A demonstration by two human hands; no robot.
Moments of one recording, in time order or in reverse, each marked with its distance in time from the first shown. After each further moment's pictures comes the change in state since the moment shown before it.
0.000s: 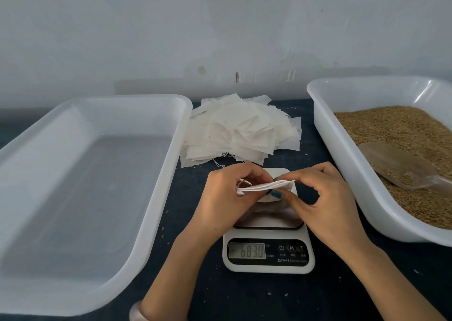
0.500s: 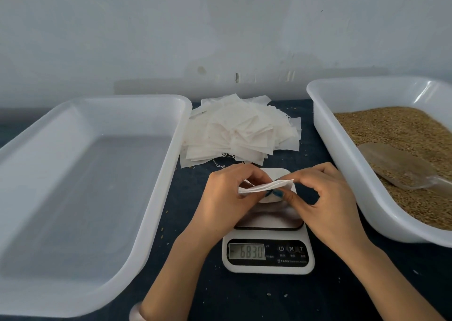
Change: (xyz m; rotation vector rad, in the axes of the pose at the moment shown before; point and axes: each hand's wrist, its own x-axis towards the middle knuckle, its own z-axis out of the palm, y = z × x) left_hand 0.000 -0.003 0.002 0.106 0.025 0.109; right_hand -0.001 0.002 -0.002 -0.056 -0.023 -0.002
